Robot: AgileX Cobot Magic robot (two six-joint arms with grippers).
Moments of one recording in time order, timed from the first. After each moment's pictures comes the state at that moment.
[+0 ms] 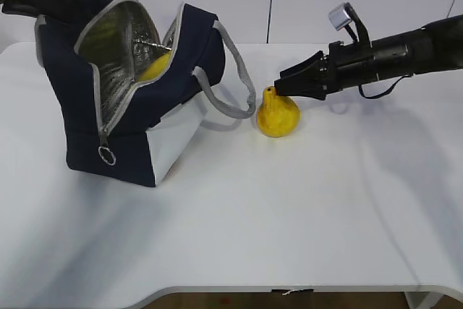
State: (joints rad) left arm 0.07 1.90 -1.71 -0.76 1.07 0.56; right arm -0.07 2.30 -1.69 1.35 1.19 -1.80
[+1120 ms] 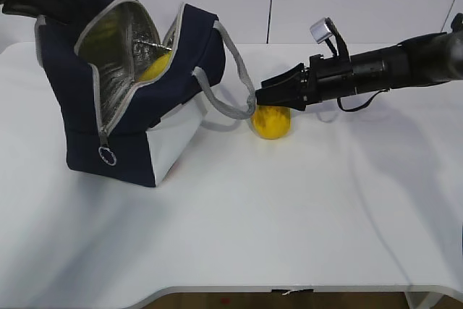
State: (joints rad) left arm 0.07 1.90 -1.71 -0.76 1.08 0.56; right arm -0.02 2.37 -1.69 1.41 1.19 -1.82
